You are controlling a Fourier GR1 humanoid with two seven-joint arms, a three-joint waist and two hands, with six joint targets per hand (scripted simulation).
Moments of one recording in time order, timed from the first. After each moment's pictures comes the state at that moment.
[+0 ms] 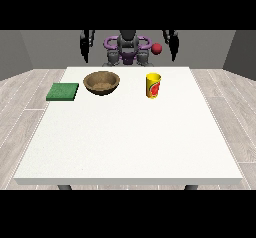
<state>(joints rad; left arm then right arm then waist) 0.02 0.08 0.01 -1.58 0.02 -0.03 0.04 0.00 -0.08 0.03 -1.57 0.00 0.03 0.00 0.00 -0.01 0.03</state>
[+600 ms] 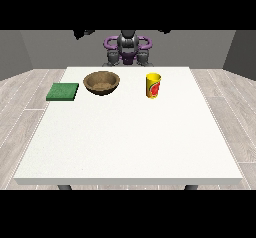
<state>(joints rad) 0.11 0.03 -0.14 -1.76 0.13 0.03 0.03 0.04 -0.08 -0.06 -1.63 -0.08 0.01 0.00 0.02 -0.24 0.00</state>
